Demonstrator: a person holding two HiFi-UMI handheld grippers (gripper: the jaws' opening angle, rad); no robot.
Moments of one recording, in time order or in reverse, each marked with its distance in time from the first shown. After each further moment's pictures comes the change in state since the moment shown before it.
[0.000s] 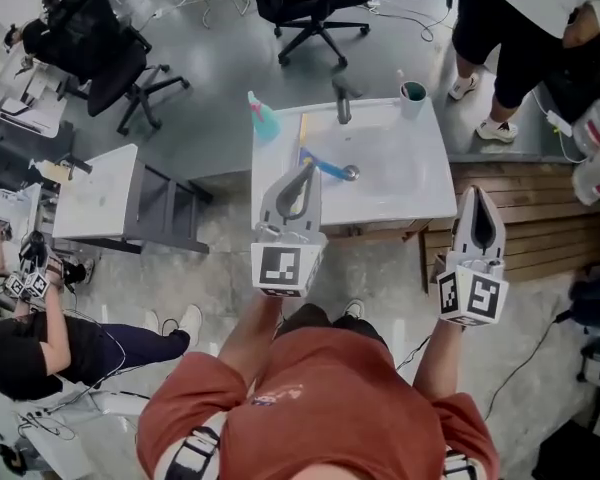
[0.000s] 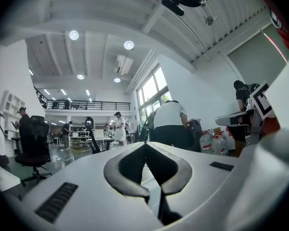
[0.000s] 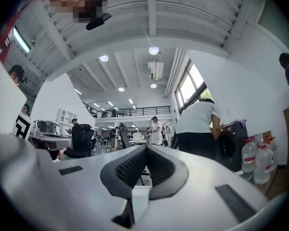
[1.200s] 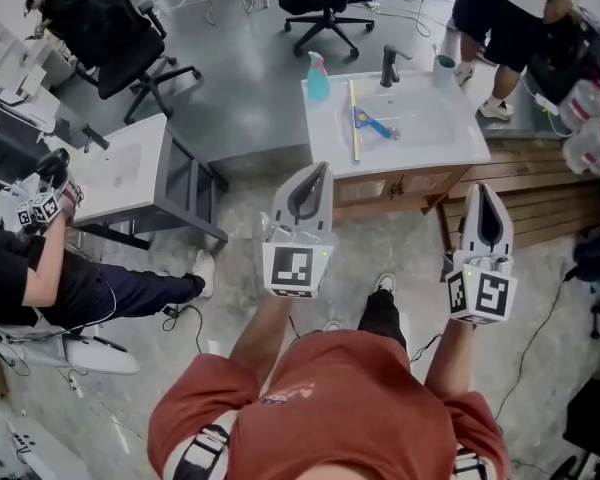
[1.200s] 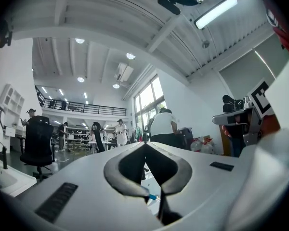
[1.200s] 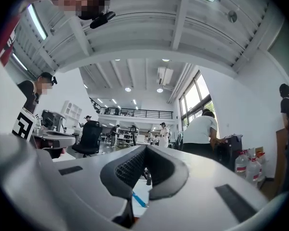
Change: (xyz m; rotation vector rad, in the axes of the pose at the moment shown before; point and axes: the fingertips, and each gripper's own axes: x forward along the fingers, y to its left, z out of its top) left arm -0.287 0.135 0.020 -0.021 -0.059 -0.077; right arm -0.192 0.280 0.042 -0.127 -0.019 -0.019
